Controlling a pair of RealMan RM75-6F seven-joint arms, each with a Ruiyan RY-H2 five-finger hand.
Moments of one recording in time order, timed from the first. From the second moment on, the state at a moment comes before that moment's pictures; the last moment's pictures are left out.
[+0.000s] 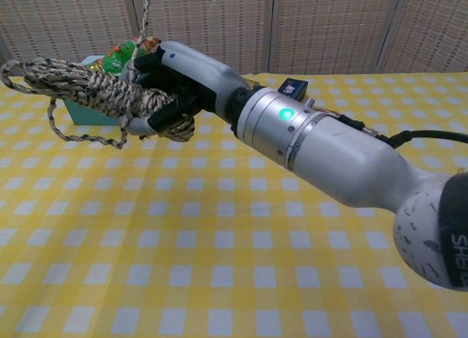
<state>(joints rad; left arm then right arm) -0.87 -1.07 -0.53 -1.89 0.93 1.11 -0.10 0.96 -1.88 0.30 -1.33 -1.40 0.98 0.36</state>
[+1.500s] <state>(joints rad) -0.72 -1.07 -0.33 -1.58 0.75 1.00 0.03 0.84 -1.81 0.33 -1.41 -1.56 1.37 0.76</state>
